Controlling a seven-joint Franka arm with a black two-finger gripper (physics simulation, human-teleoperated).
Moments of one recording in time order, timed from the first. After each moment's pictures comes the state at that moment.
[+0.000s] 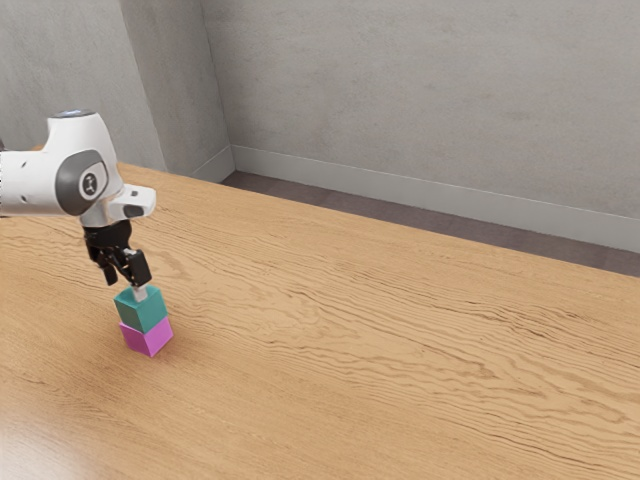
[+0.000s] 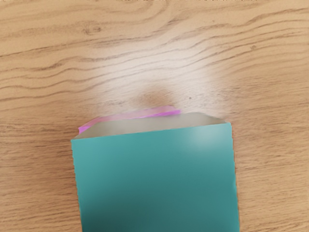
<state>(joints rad) -0.21 0.08 0.53 -2.13 -0.05 2.11 0.53</state>
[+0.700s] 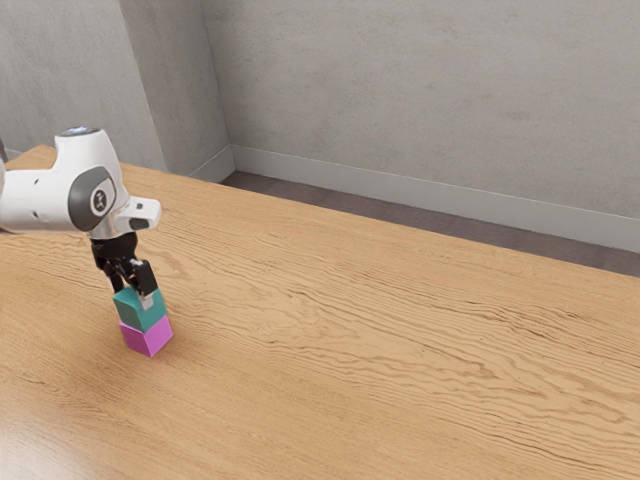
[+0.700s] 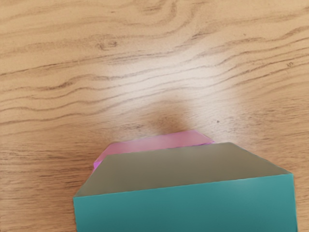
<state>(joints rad) -0.20 0.16 0.53 -2.14 -0.10 2.22 0.56</state>
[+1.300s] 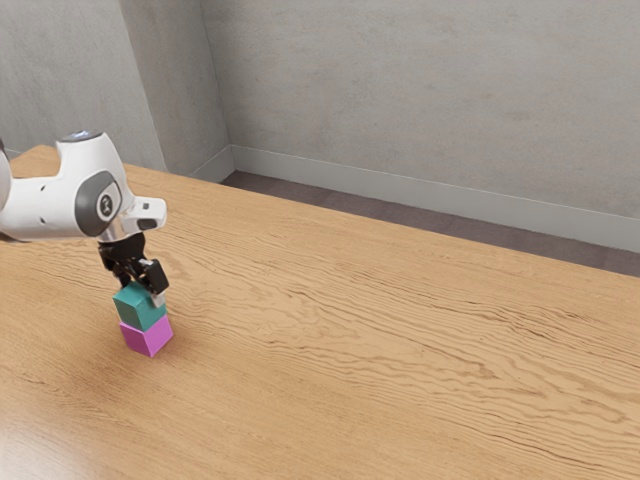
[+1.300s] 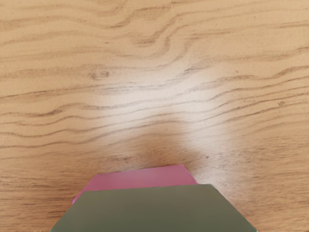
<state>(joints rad) -0.21 0.16 0.52 -2.16 -0.15 2.29 0.52</state>
